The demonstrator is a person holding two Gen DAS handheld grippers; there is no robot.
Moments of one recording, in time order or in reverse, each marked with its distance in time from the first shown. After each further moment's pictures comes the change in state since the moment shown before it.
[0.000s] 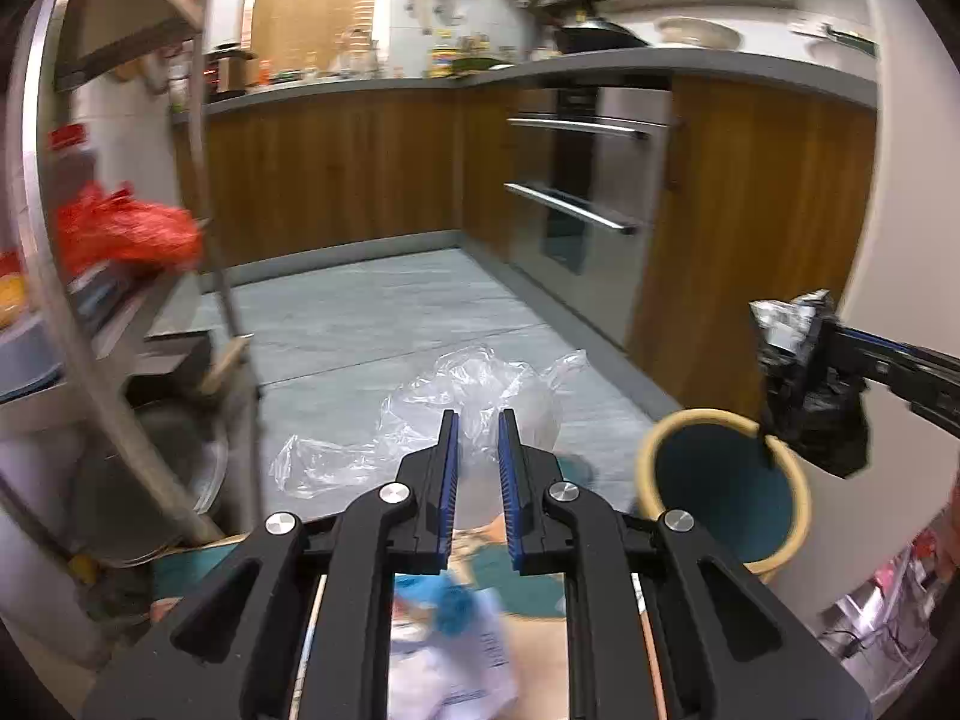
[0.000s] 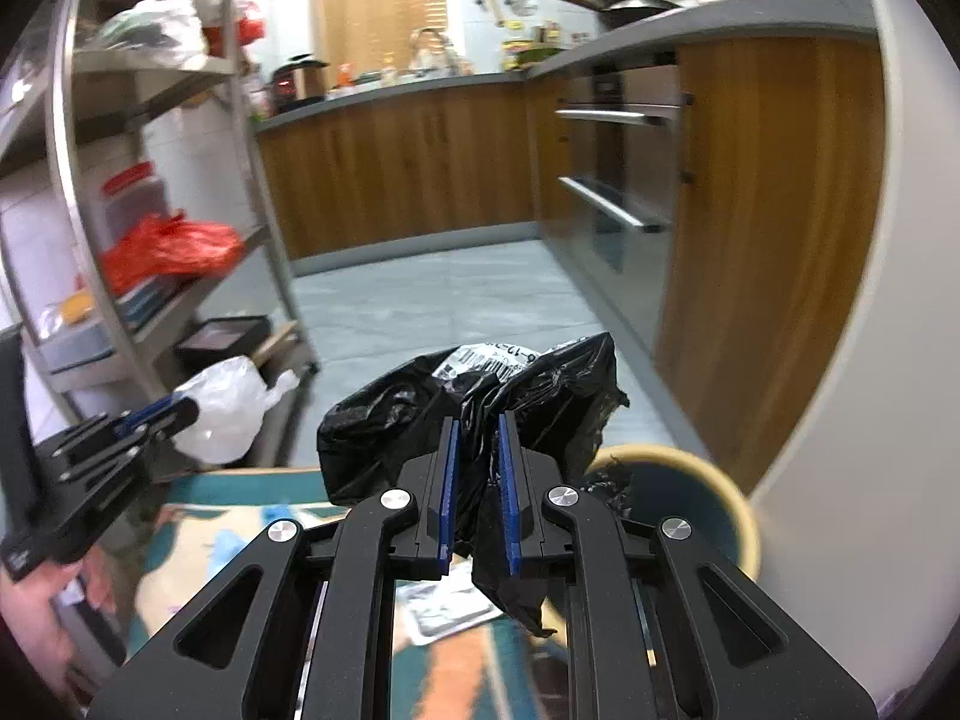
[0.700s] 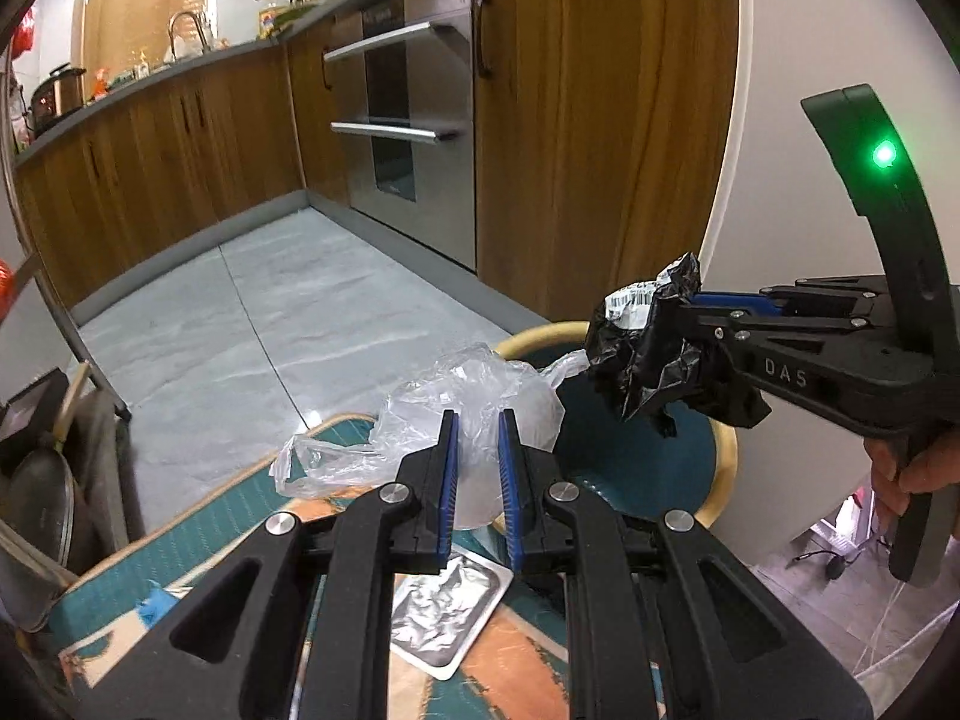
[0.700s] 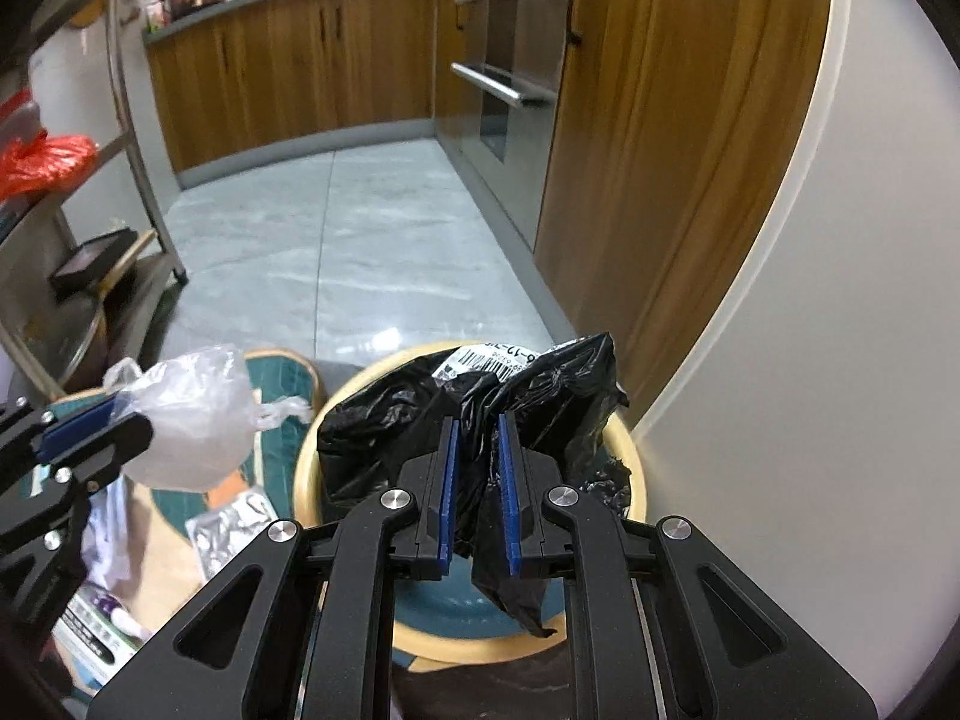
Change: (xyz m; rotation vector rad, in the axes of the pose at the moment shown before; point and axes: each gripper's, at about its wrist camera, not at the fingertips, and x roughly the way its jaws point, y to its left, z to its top) left arm 0.098 -0.145 -0.040 0.202 0.154 -0.226; right arm 0.089 -0.098 -0.052 -0.016 0.242 -0.213
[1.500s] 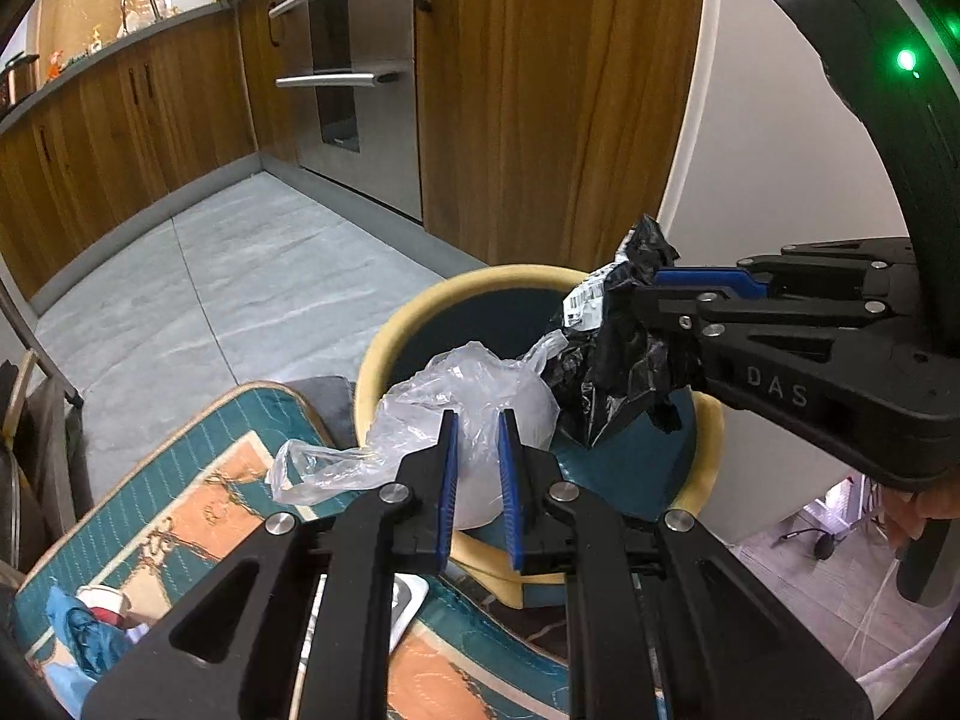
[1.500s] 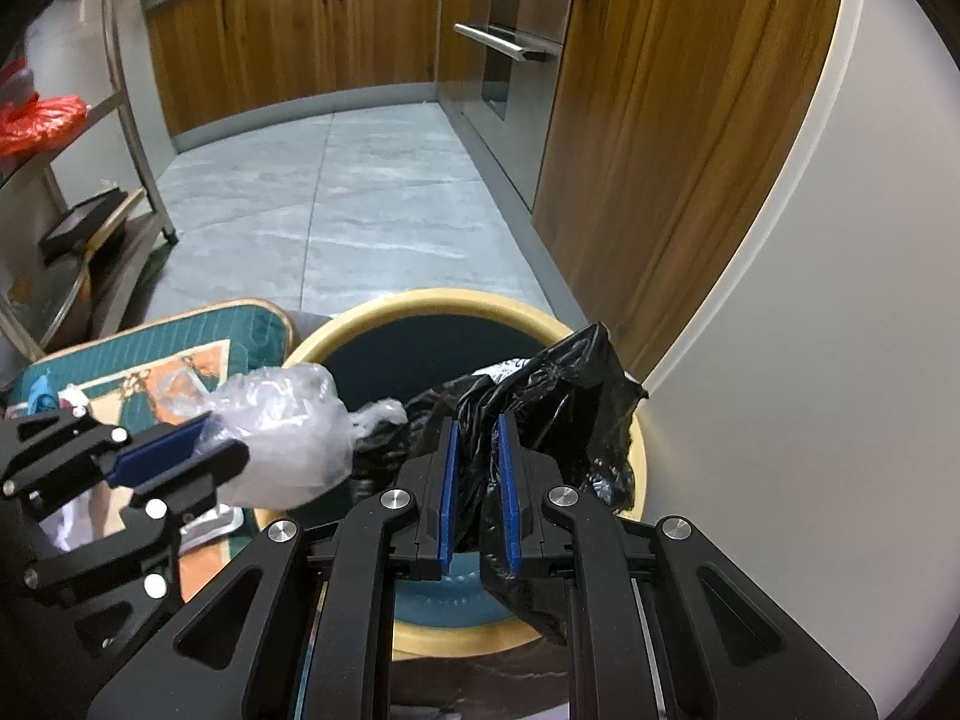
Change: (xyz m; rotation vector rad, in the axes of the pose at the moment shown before) left arm 0.074 -0.034 -0.003 0.031 0.099 -0.074; right arm 0.032 -0.008 -0.008 -0.029 0.073 -0.006
